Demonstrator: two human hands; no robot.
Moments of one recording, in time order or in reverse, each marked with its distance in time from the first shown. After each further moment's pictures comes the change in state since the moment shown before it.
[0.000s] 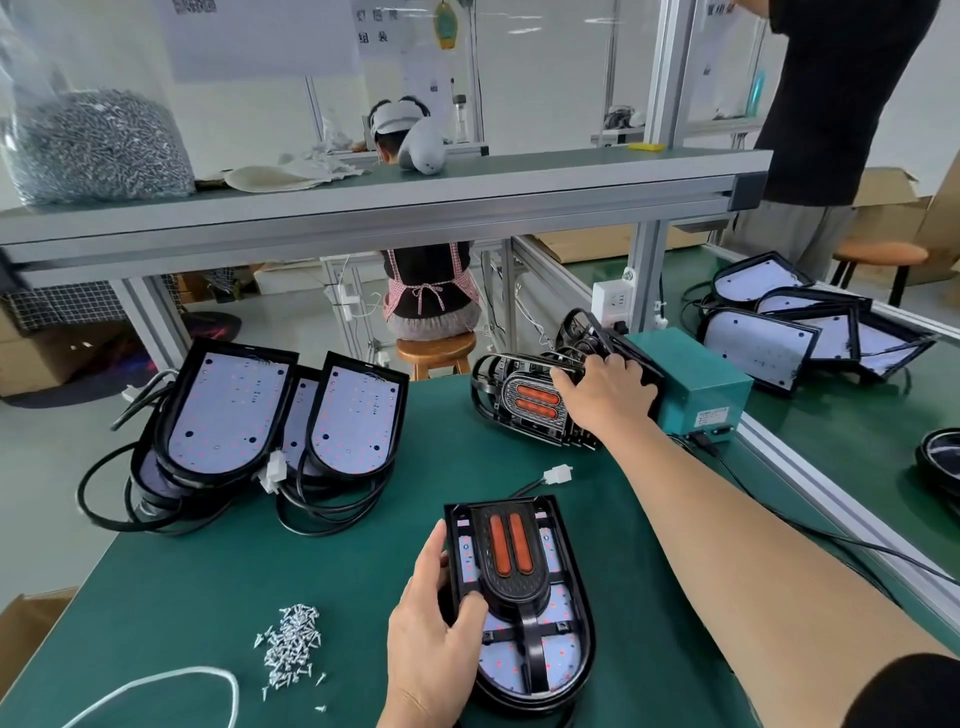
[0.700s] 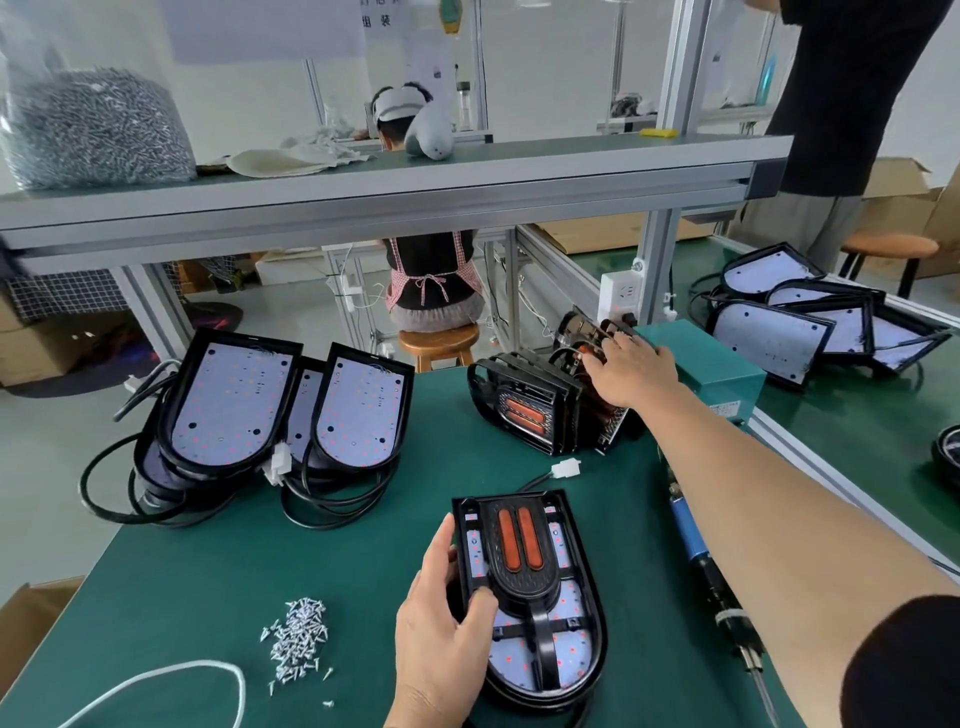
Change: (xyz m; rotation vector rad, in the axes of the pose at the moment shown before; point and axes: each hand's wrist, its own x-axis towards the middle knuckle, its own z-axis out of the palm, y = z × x) left_hand -0.001 -0.001 0.000 -0.026 -0.015 0.040; right_hand 0.032 0.020 -0.015 -0.191 -0.107 -0.164
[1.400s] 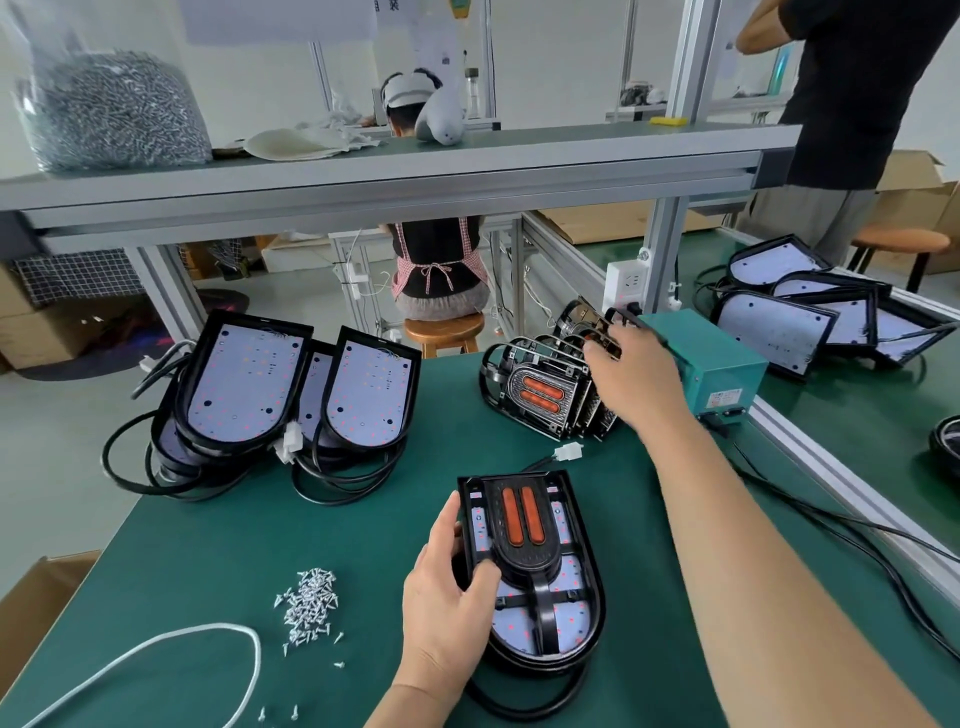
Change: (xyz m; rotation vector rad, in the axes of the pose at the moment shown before) left_hand -0.002 0.006 -0.002 0.005 -0.004 -0.066; right_hand -0.096 -0.027 -0.032 0.629 0.198 0.048
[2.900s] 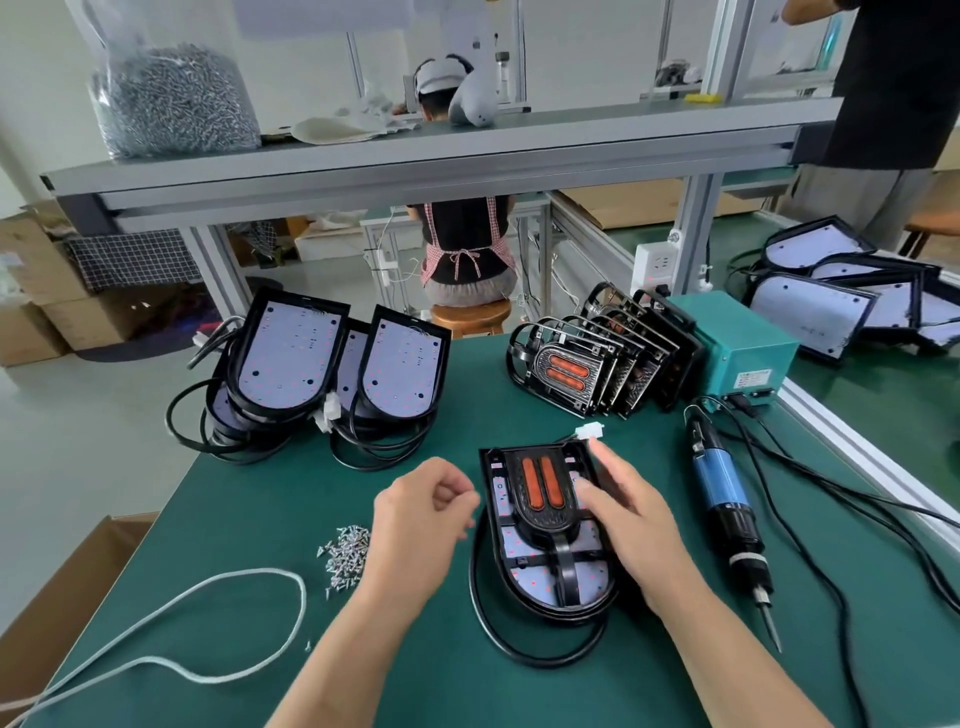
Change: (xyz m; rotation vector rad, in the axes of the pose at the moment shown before) left_hand 0.008 0.044 -0.056 0.222 0.022 0.052; right_hand -0.161 0.036 0.041 0.714 -0.301 0.135
